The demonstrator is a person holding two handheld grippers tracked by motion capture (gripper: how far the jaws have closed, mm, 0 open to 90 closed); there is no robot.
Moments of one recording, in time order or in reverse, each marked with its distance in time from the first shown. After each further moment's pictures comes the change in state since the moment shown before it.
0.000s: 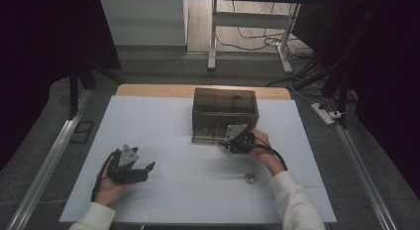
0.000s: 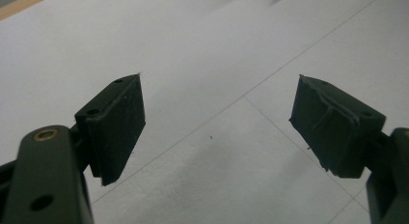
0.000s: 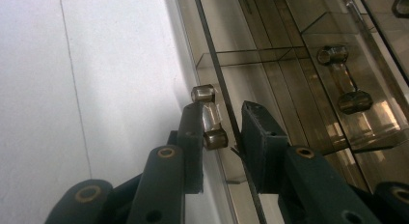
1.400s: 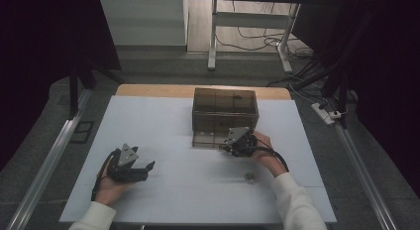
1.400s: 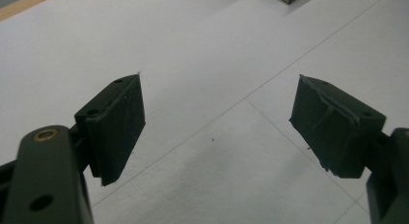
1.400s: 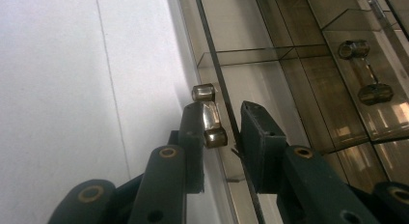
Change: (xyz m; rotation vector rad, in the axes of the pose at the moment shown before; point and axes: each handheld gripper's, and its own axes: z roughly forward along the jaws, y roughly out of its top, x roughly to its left) left arm 0.002 0.000 0.001 -0.005 -0.004 -0.007; right arm 0.008 -0.003 -0.009 -0.005 0.044 -0.001
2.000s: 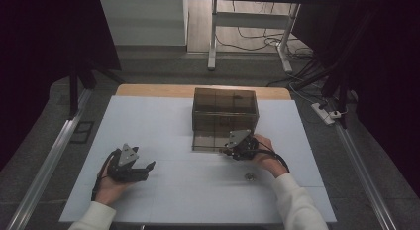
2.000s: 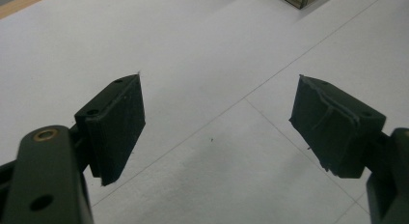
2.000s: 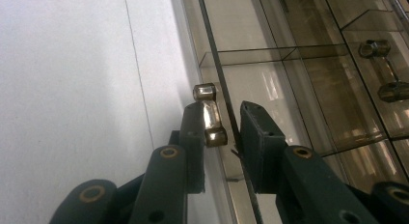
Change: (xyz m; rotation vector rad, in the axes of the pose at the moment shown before) left arm 0.000 0.000 0.001 0.000 -0.004 0.002; right arm 0.008 -0.001 -0.007 0.006 0.035 -0.010
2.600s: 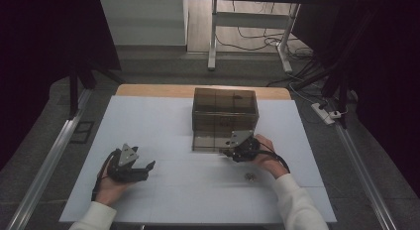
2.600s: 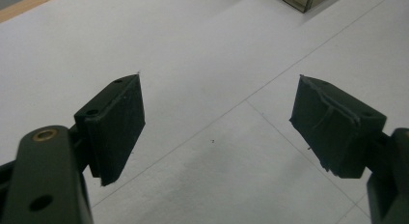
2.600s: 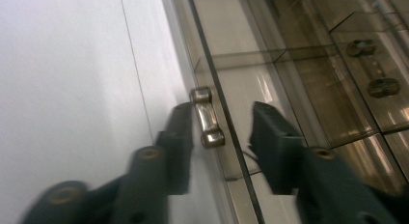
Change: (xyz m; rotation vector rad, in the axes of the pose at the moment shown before) left arm -0.001 0.001 -0.001 -0.008 0.013 -0.010; right arm 0.002 -0.003 -0.007 -0.074 -0.024 0.065
